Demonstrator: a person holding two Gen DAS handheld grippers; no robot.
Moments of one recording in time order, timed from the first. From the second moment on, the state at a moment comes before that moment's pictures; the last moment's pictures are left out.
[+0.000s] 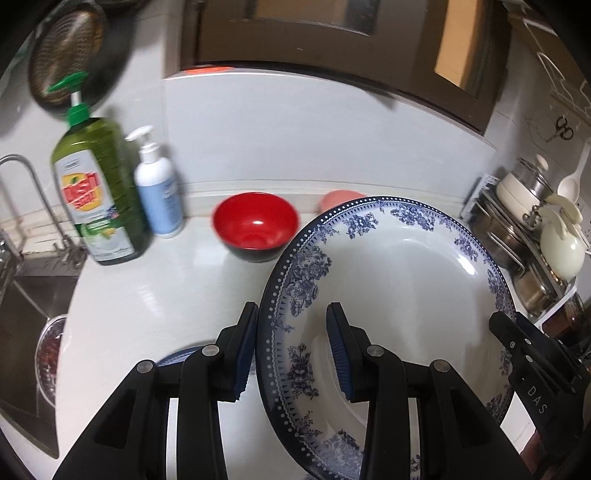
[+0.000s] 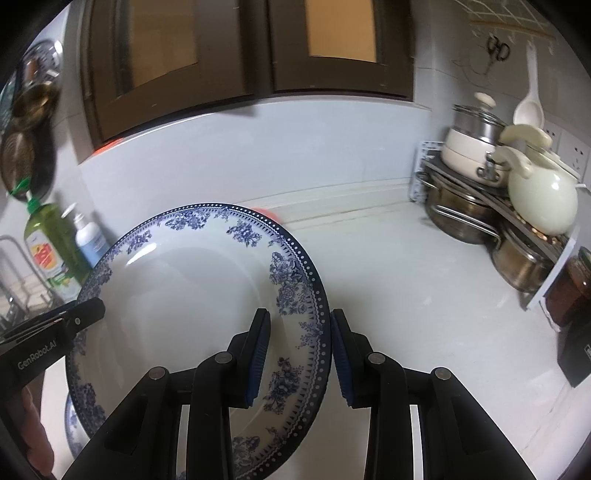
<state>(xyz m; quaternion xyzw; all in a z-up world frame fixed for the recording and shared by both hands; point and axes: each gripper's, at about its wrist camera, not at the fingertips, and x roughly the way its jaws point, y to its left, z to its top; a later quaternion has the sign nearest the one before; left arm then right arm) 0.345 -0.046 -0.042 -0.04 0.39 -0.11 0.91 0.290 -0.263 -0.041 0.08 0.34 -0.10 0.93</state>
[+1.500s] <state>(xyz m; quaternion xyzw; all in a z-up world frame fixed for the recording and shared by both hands) 0.296 0.082 -0.119 -0.04 0.48 -0.01 0.88 0.277 -0.126 -0.115 0.05 0.44 0.00 0.90</state>
